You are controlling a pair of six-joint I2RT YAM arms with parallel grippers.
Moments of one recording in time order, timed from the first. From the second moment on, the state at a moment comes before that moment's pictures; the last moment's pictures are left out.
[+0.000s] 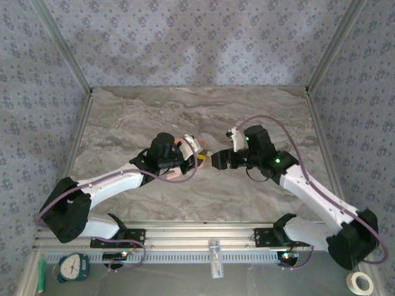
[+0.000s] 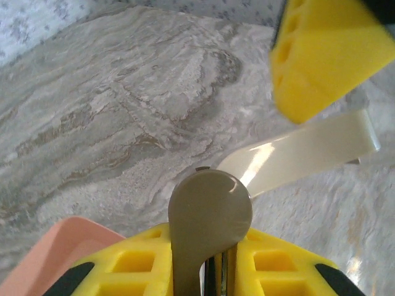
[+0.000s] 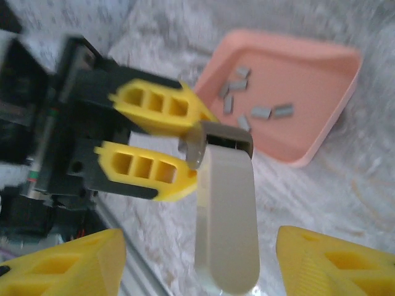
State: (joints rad) left arm -0.75 1.35 0.74 0.19 0.37 0.13; right arm 0.58 1.05 0.85 -0.40 -0.43 0.40
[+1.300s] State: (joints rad) left arm -0.75 1.43 0.62 0.53 0.37 -0.37; right arm 0.69 1.09 0.62 0.16 -0.03 0.78
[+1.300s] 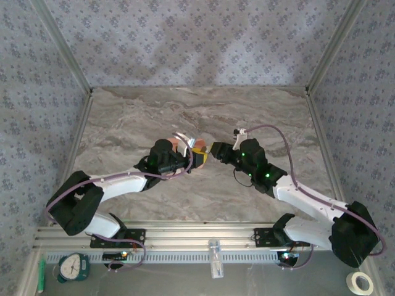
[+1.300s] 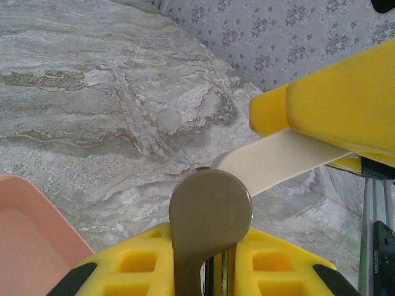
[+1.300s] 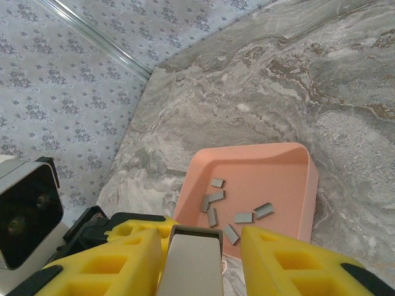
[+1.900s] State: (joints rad) left arm -0.75 1.42 0.63 0.49 0.32 -0.37; right arm 0.68 1.10 0.69 -0.05 0.02 0.75
